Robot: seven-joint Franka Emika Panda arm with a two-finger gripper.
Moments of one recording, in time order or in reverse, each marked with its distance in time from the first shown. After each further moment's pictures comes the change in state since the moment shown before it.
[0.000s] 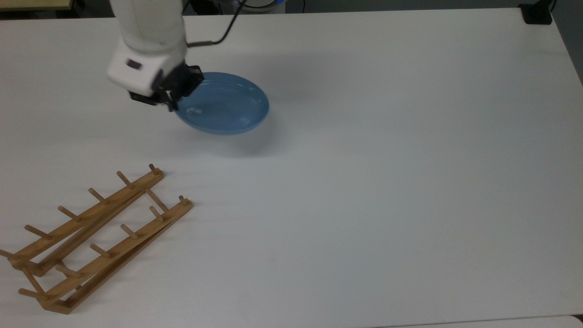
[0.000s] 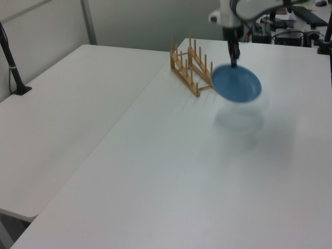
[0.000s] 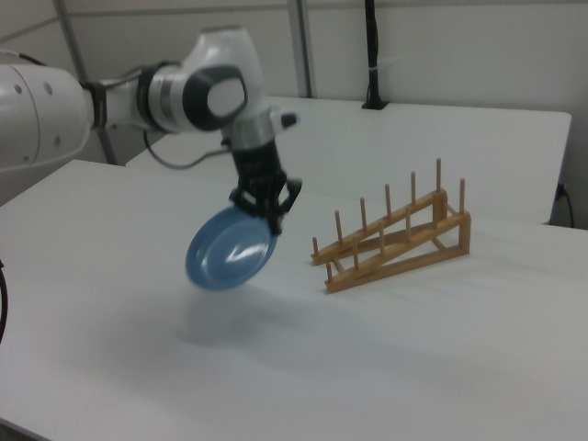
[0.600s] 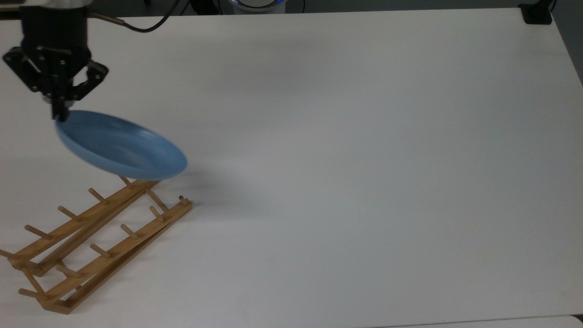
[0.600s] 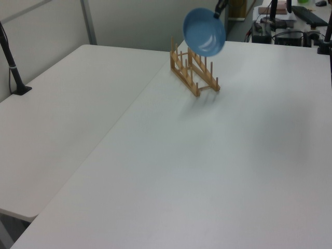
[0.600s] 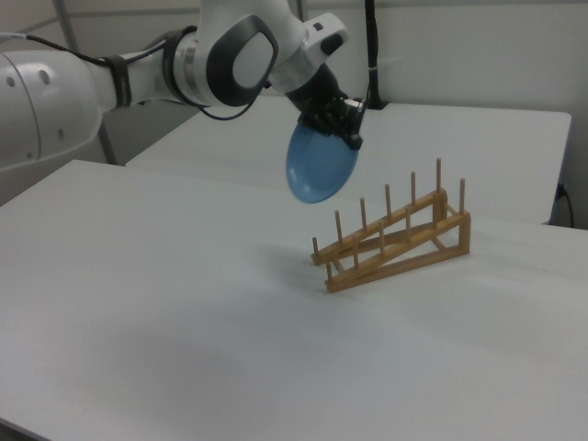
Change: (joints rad) arm -0.079 0.007 -0.063 0.129 -0.002 0.412 0.307
